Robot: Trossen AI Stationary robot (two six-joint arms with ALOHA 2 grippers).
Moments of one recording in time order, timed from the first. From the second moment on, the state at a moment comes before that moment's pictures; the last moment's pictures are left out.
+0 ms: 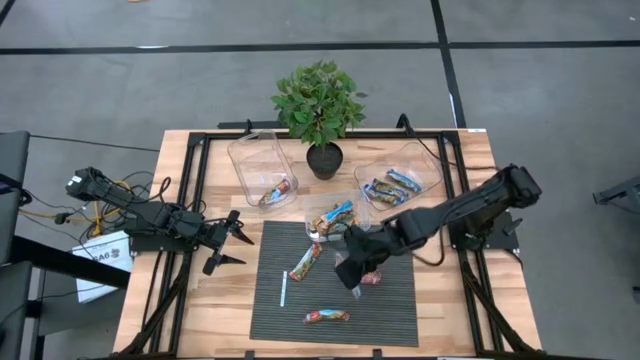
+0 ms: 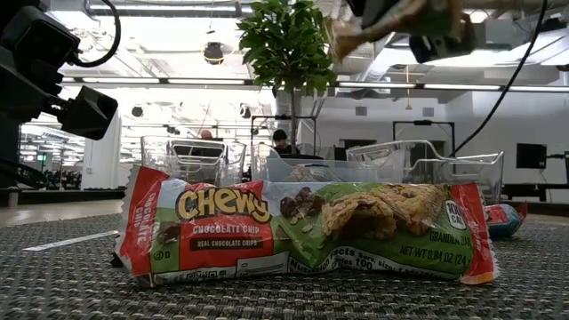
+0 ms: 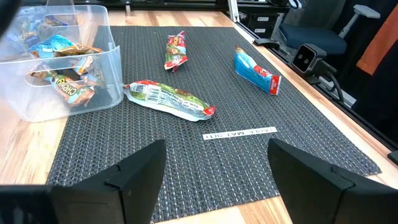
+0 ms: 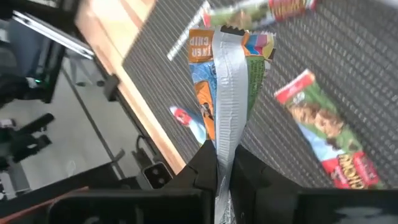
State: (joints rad) left arm -0.36 0.35 0.02 0.01 -0.01 -0.12; right arm 0.35 1.63 1.29 -0.58 -0.09 1.18
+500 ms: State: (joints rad) left arm -0.36 0.35 0.02 0.01 -0.01 -0.12; right arm 0.23 1.45 1.29 -0.59 -0.08 1.00
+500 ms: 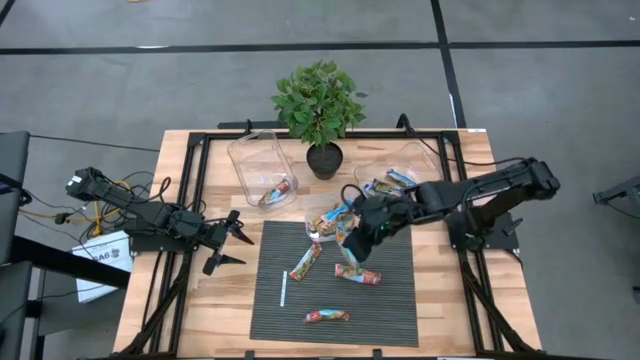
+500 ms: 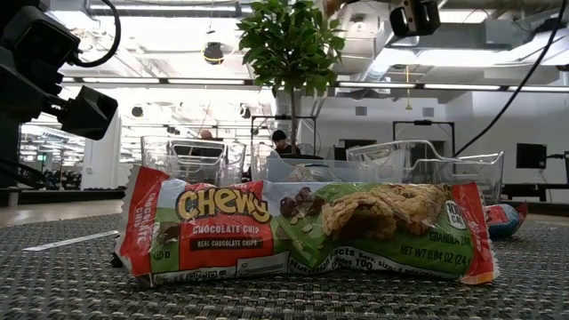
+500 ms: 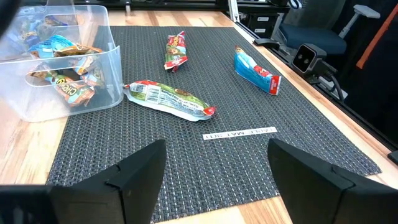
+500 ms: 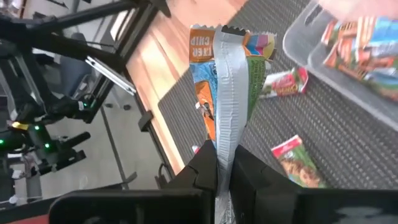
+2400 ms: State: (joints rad) left arm -0.36 0.35 0.02 0.01 -0.01 -0.12; right arm 0.16 1.53 1.29 -0.75 0.08 -0.53
